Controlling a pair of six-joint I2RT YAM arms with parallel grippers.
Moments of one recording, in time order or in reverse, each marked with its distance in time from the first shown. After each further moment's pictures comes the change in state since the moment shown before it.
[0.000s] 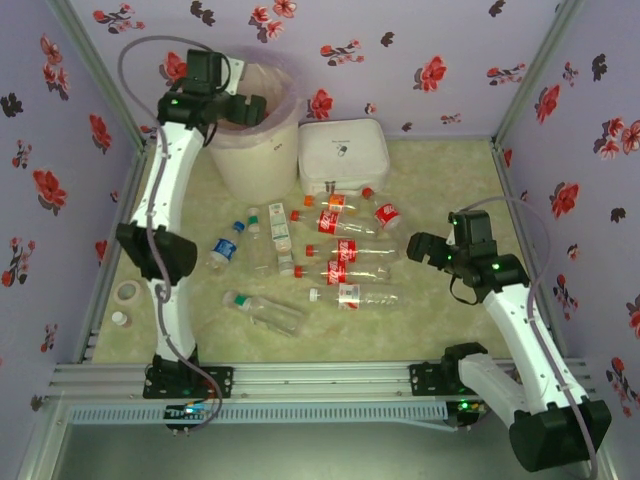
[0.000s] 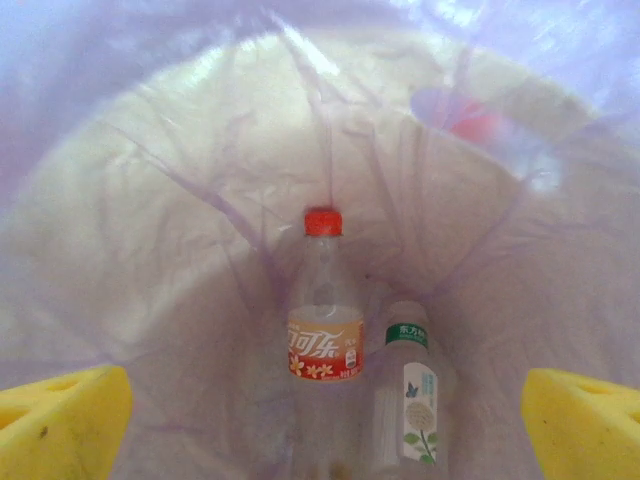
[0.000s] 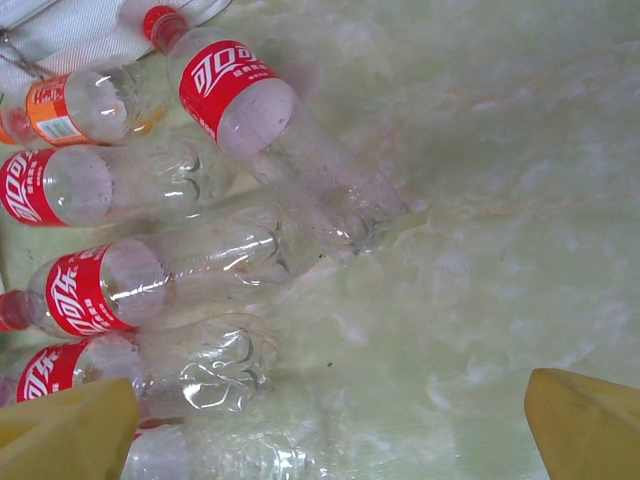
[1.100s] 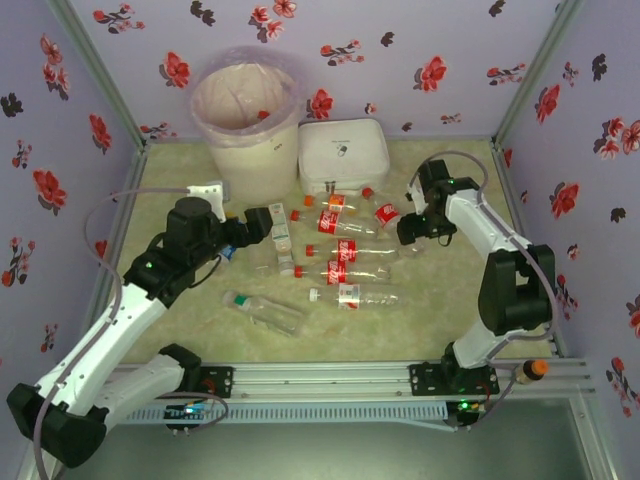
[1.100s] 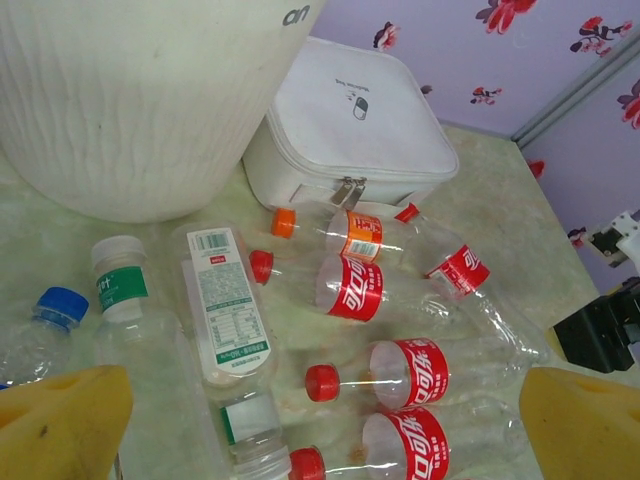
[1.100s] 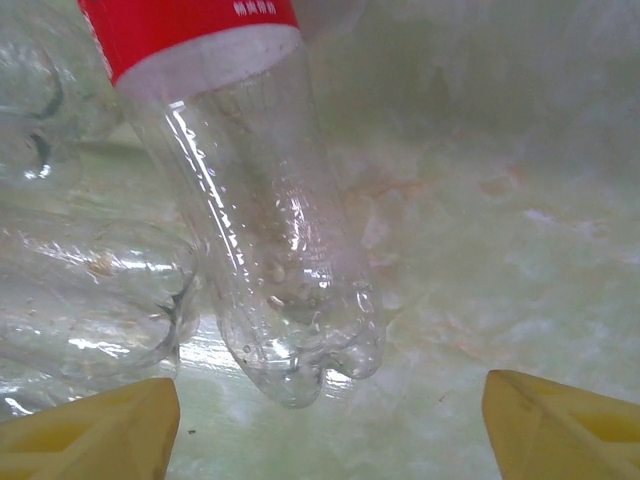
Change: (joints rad) left arm -0.288 -1.145 -1.536 0.521 -0.003 -0.615; right arm -0.007 0.753 0.416 -0.117 0.048 -0.517
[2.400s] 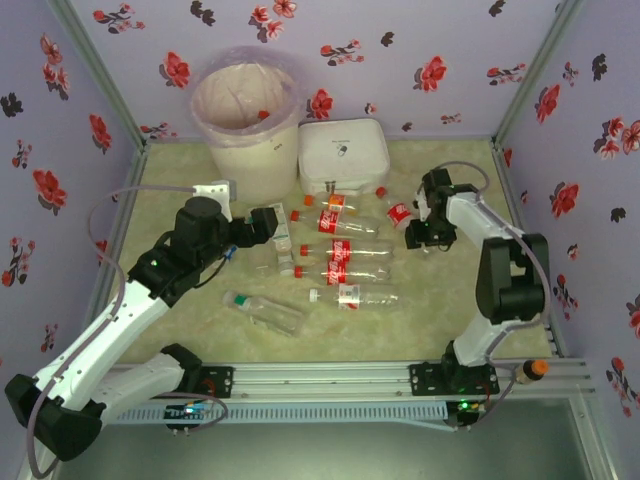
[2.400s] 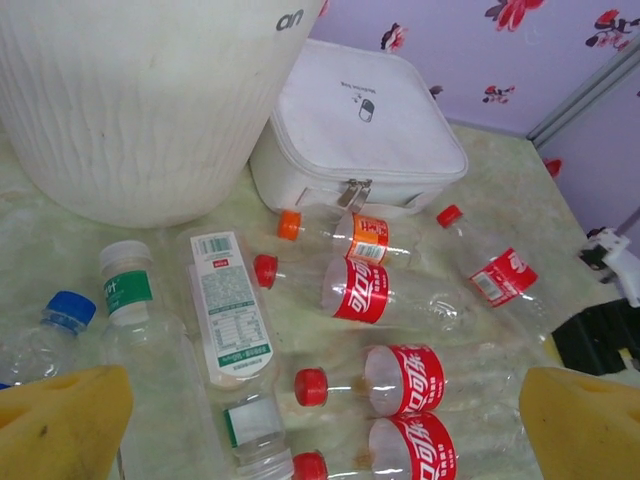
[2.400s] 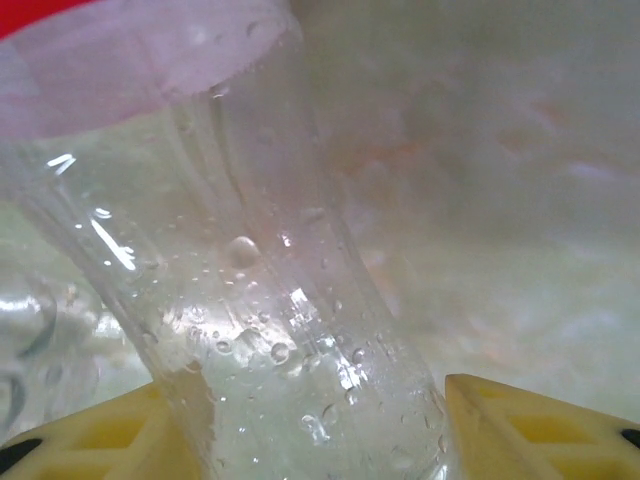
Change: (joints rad) left arm -0.076 0.024 0.036 -0.014 -0.103 -0.005; right arm -0.052 0.020 -0.068 0.041 -0.006 0.113
